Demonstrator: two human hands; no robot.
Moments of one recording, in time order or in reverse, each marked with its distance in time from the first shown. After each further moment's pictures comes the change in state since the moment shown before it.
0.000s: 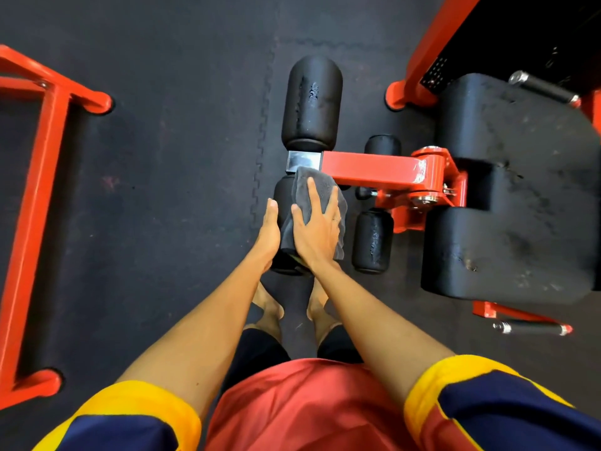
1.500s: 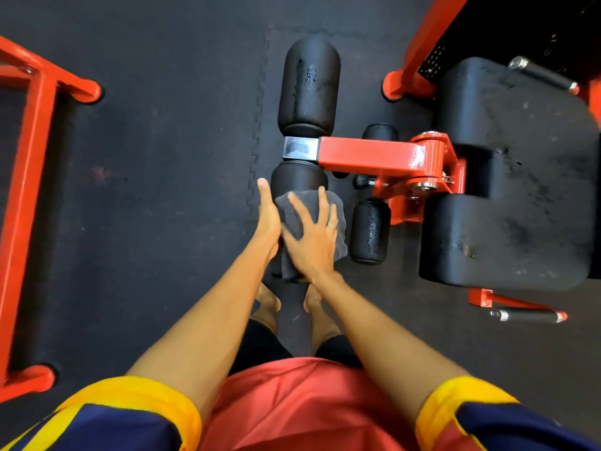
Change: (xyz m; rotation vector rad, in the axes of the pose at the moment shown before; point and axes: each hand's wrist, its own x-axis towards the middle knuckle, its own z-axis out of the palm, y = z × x) left_hand -0.010 0.008 0.012 -0.226 0.052 -0.108; right_hand -0.042 0.028 0.005 -0.073 -0.030 -0.166
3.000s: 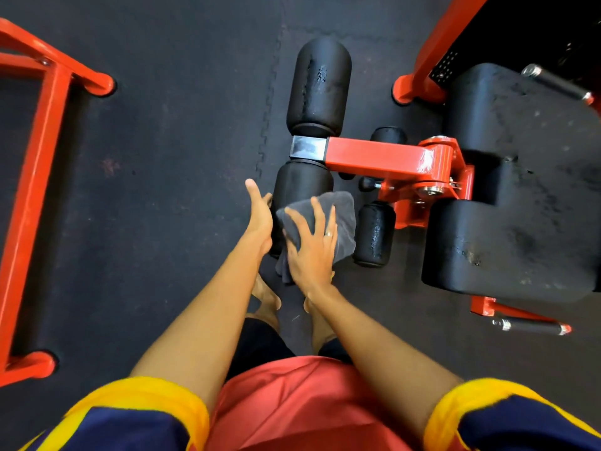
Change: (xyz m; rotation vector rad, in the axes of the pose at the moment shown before) left_hand 0.005 0.007 -0.019 -0.034 0.008 0.015; right_hand -0.018 0.008 0.015 -0.105 0.110 -0.159
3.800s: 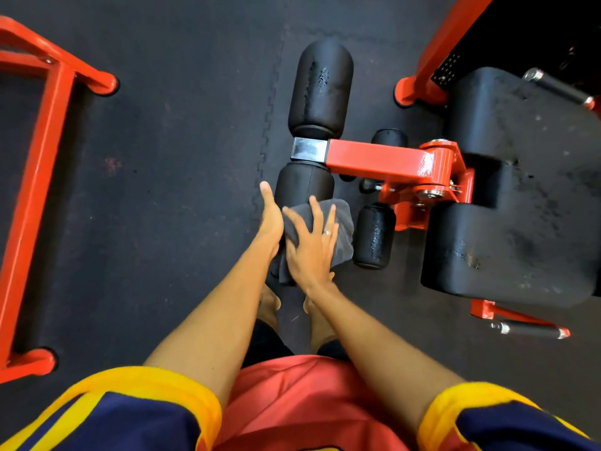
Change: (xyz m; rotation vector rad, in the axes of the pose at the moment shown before) left_hand -0.001 -0.010 0.016 0.056 0.085 -0.030; right_hand 0.005 -0.002 0.000 0.023 -0.061 0.018
